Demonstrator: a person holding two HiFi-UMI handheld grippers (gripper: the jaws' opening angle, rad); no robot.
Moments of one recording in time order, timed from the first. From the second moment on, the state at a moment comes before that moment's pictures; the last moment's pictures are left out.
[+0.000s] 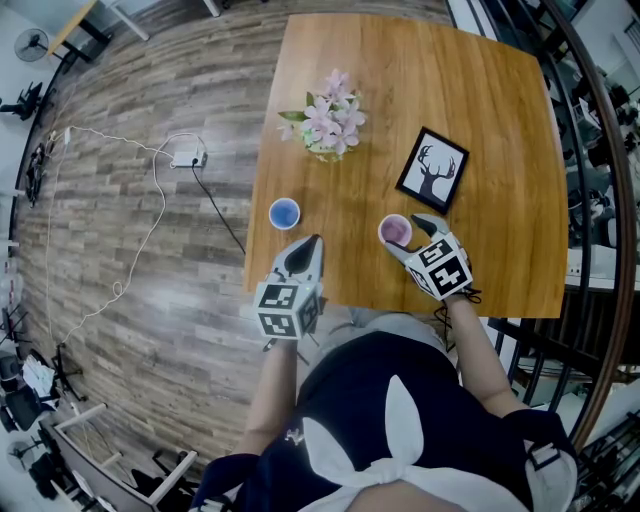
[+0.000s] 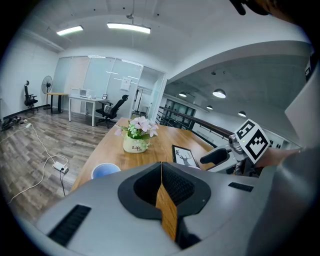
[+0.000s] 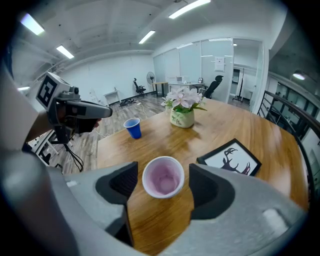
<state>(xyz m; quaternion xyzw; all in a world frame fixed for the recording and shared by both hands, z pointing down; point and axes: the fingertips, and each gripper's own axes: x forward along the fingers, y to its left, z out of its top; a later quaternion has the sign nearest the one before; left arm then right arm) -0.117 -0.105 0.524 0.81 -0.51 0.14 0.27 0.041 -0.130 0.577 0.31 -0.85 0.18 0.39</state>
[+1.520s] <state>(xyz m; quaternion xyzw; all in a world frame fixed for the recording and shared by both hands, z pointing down) -0.149 -0.104 0.503 0.80 -0.54 0.12 0.24 -0.016 -0.136 0.499 0.28 -0.91 0.10 0.30</state>
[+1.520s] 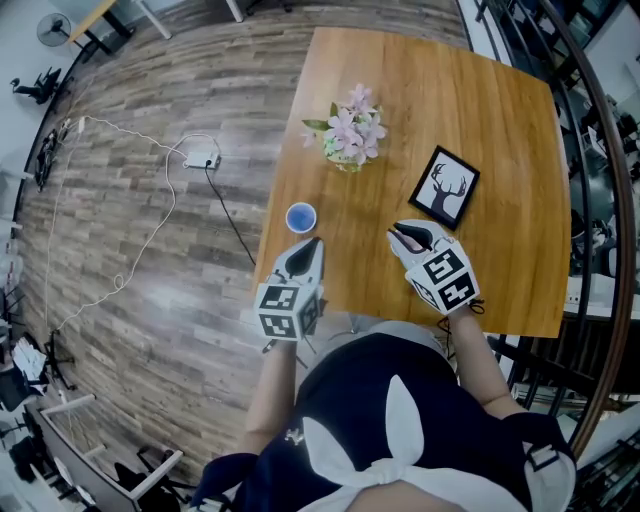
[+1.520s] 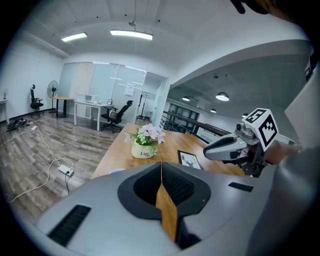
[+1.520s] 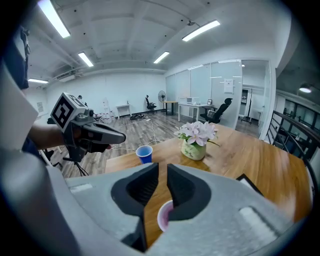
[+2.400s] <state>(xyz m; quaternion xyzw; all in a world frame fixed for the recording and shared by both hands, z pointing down) -0.211 -0.064 0.503 0.74 -0.61 0.10 0.27 -0.120 -0.131 0.484 0.18 -0.93 0.05 0.31</state>
